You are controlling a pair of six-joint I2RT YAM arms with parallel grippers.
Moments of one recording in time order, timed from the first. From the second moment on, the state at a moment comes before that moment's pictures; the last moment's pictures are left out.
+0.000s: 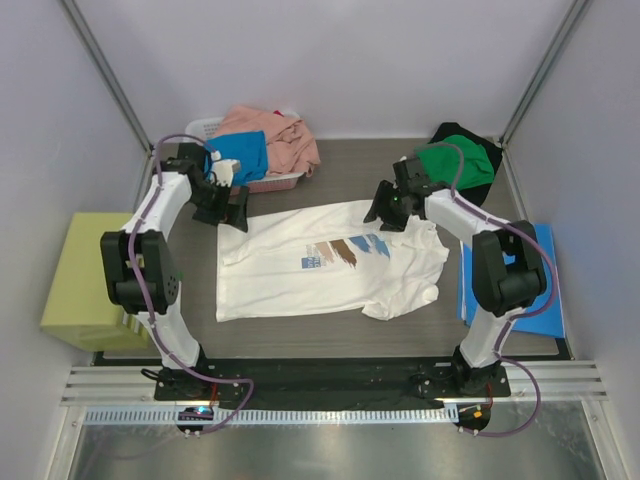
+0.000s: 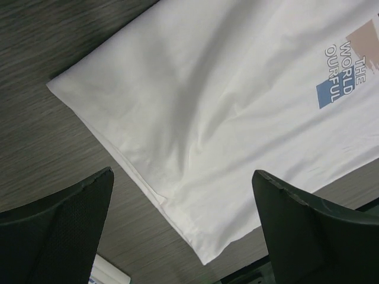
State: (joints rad) left arm -0.01 1.82 1.53 -0.95 0.38 0.26; right arm 0.30 1.82 1.28 -0.45 -0.17 0.65
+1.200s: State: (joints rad) left arm -0.03 1.73 1.19 -0.77 0.26 0.19; right arm 0.31 1.66 0.97 -0.48 -0.06 0.64
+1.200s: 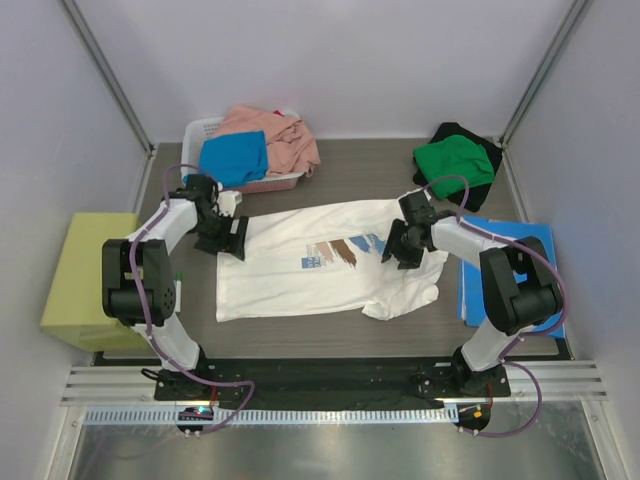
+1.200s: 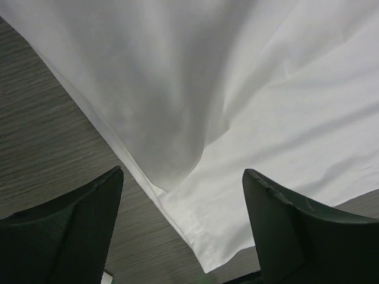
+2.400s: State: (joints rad) left arm -0.03 1.75 1.13 -0.71 0.23 0.18; right arm 0.29 1.66 0.93 -0.44 -0.08 0.63
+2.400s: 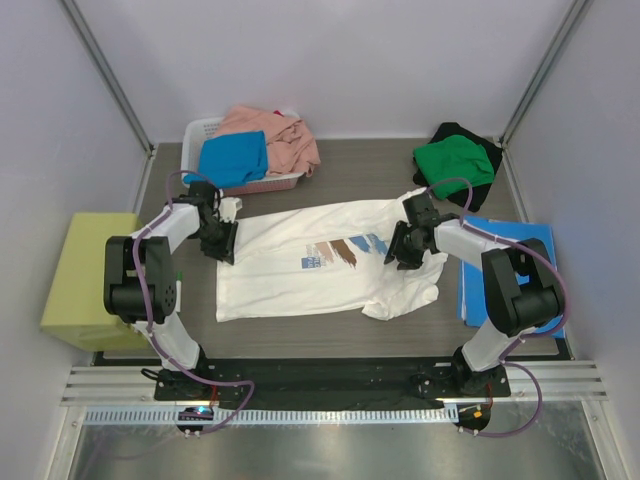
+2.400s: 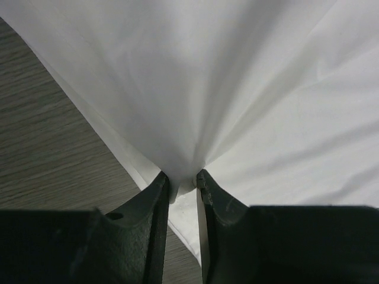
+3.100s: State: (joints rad) left arm -0.03 1.74 1.12 -0.70 0.15 0.24; right arm 0.27 1.66 0.93 -0.44 -0.09 0.63
